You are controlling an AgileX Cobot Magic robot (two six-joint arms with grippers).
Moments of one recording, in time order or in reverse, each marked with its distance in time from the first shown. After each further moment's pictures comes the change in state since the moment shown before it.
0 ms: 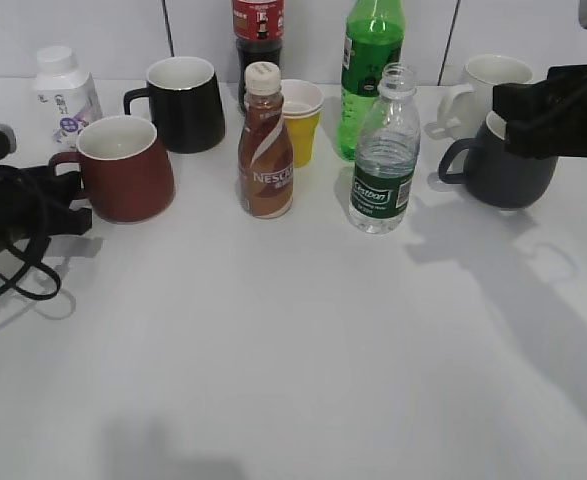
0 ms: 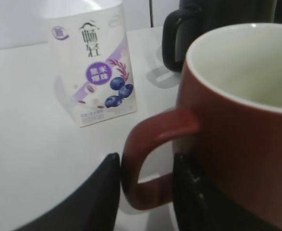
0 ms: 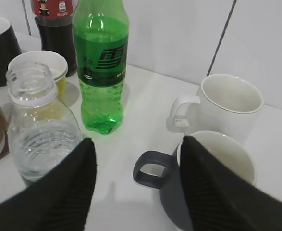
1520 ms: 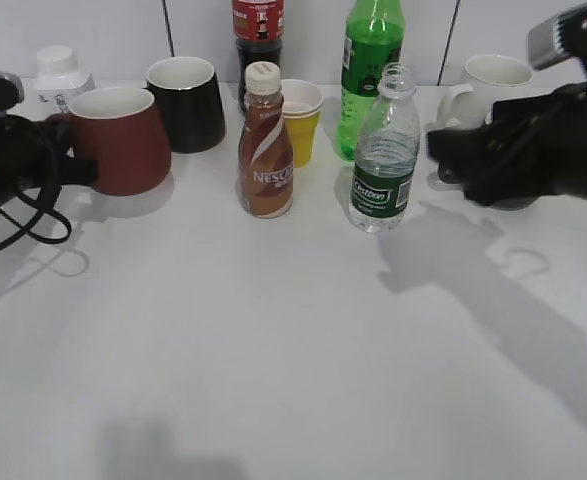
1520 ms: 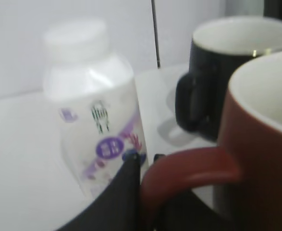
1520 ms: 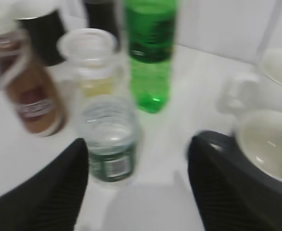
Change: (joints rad) left arm 0.023 0.023 -0.167 0.032 0.071 0.015; right arm 0.048 0.006 0.015 -0.499 0.022 0.507
